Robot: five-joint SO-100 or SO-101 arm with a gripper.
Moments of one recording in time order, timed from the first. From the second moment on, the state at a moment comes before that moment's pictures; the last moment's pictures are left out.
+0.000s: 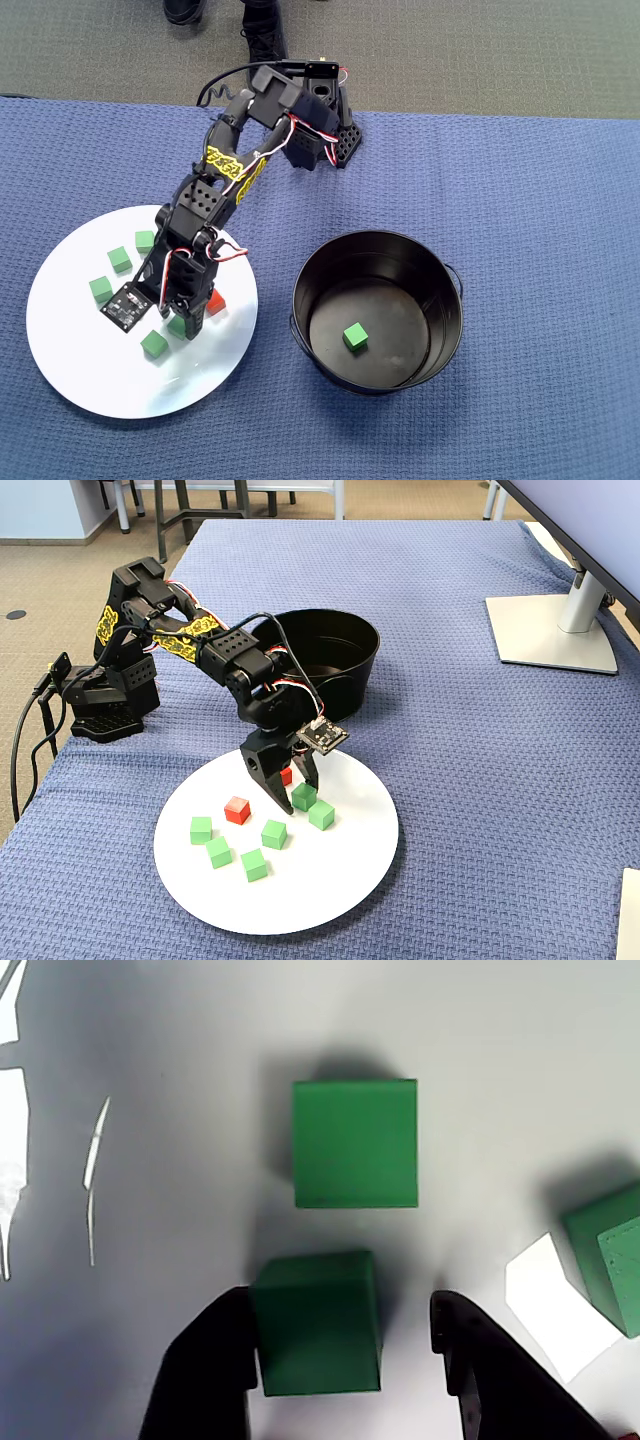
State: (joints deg) arm 32.4 57.6 74.1 49.3 -88.0
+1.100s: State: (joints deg) arm 9.9 107.8 94.2 63.4 -38.9
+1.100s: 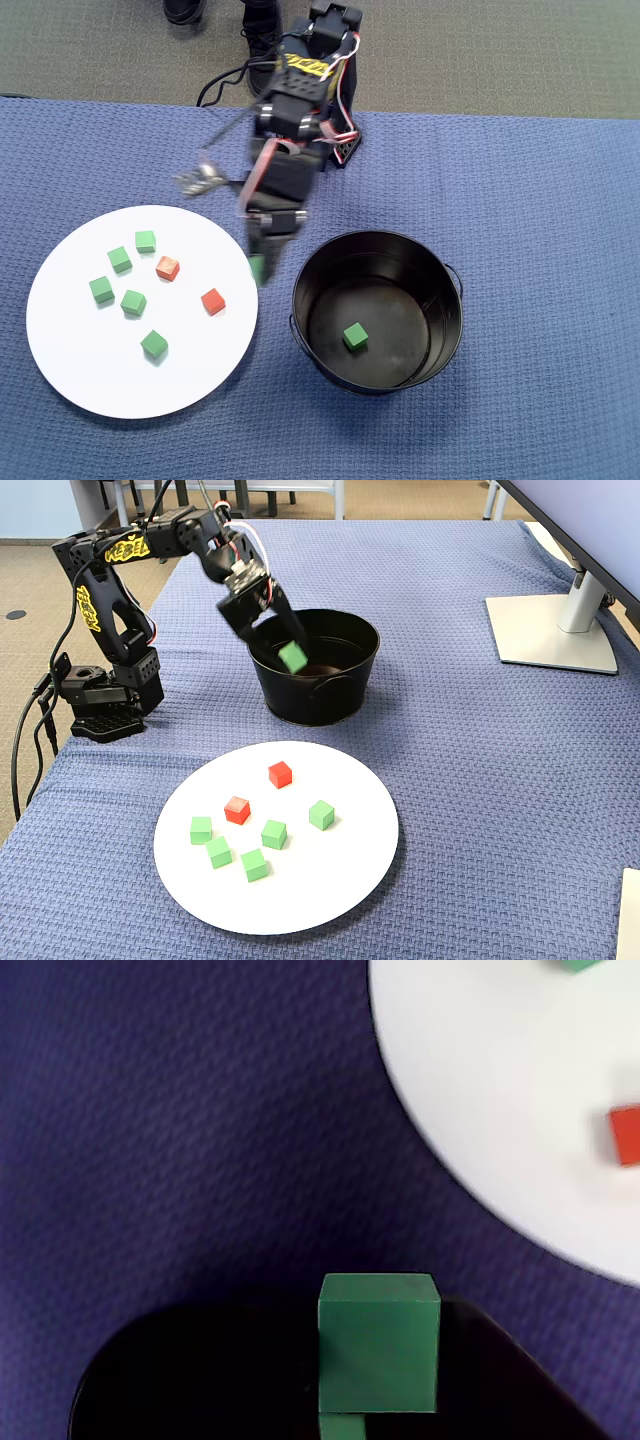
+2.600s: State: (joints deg) arm 35.5 69.4 83.3 35.2 -90.8
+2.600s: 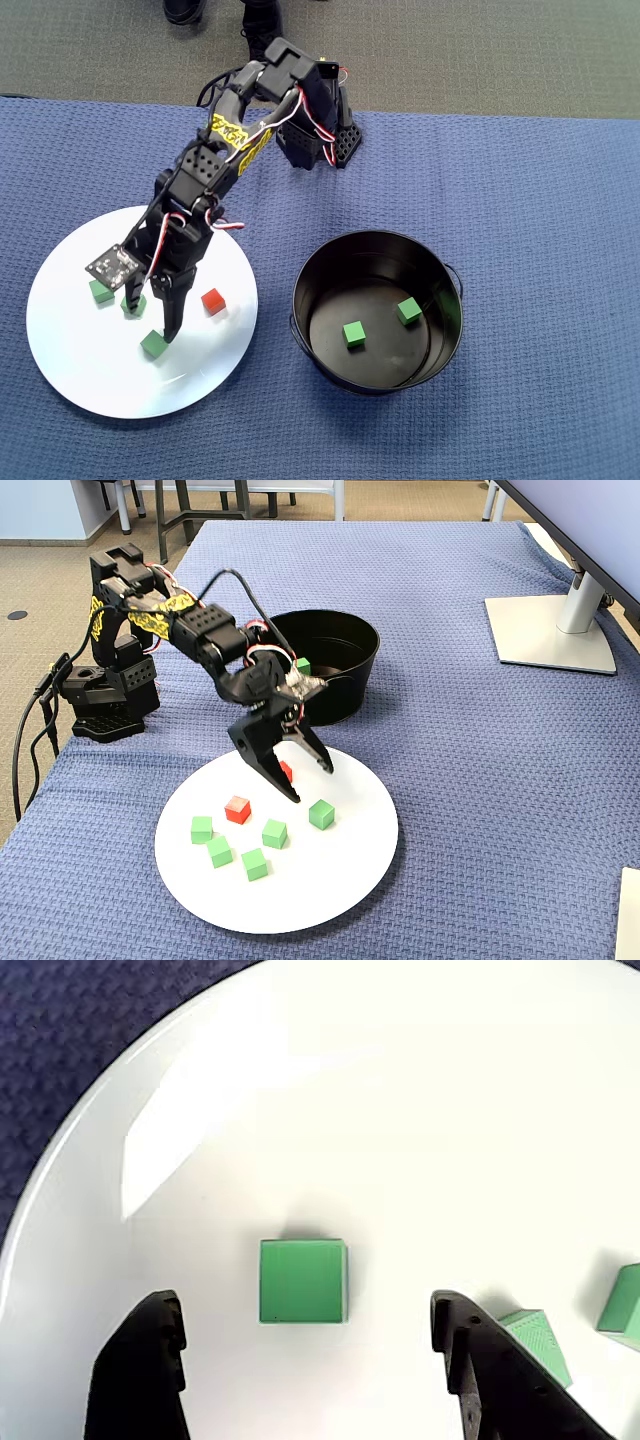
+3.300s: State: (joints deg) arm 35.4 60.6 82.3 29.4 -90.1
